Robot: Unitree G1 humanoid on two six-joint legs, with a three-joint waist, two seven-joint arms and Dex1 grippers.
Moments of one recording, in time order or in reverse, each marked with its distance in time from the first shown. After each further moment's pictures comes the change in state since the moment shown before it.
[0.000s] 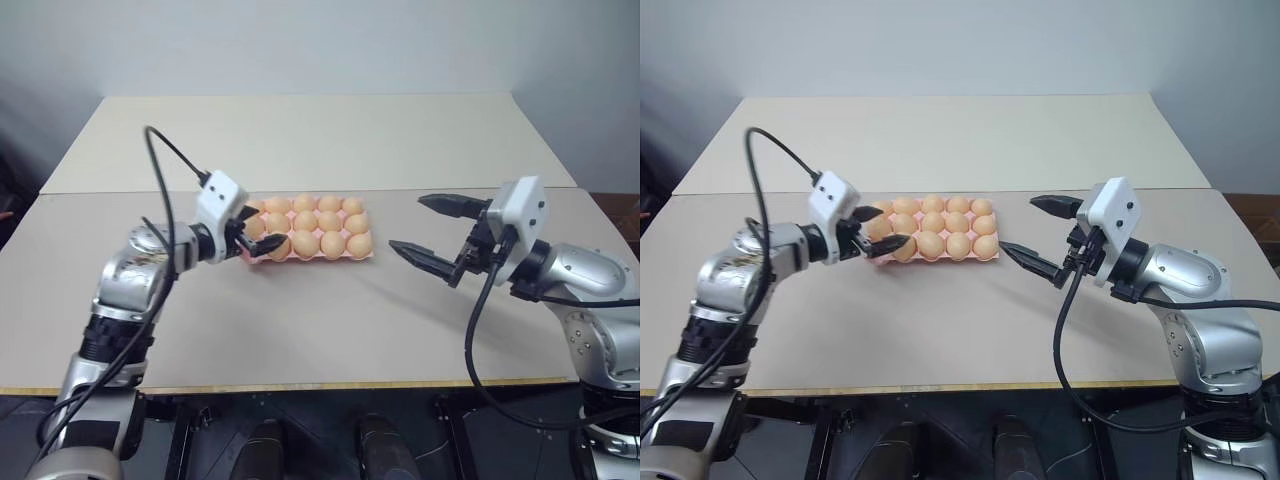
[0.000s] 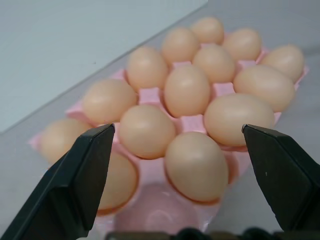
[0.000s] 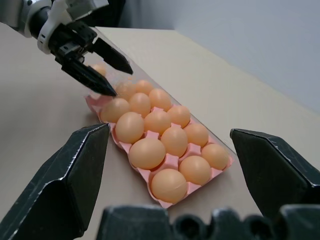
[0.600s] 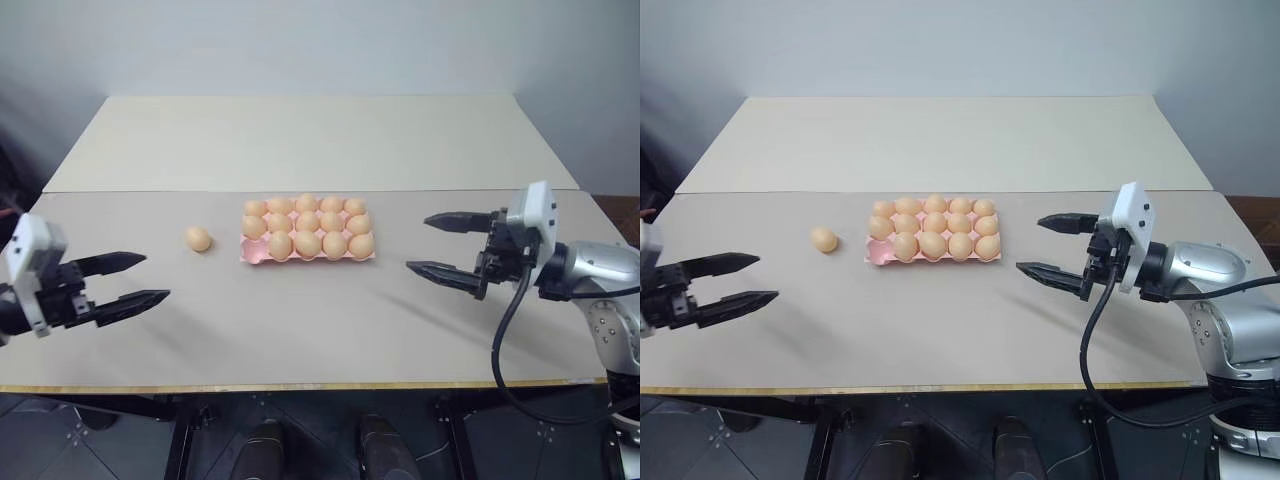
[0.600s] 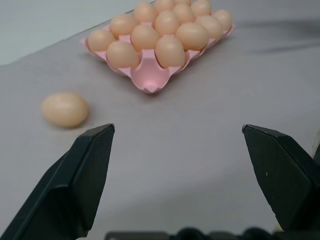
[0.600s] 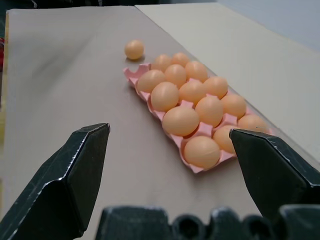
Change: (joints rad) left arm 0.680 0.345 0.642 -0.152 -0.282 -0.022 -0.475; right arm 0.013 -0.122 -0.005 0.162 0.075 0.001 0.239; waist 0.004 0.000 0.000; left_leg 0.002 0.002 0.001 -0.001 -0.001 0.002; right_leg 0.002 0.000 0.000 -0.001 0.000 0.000
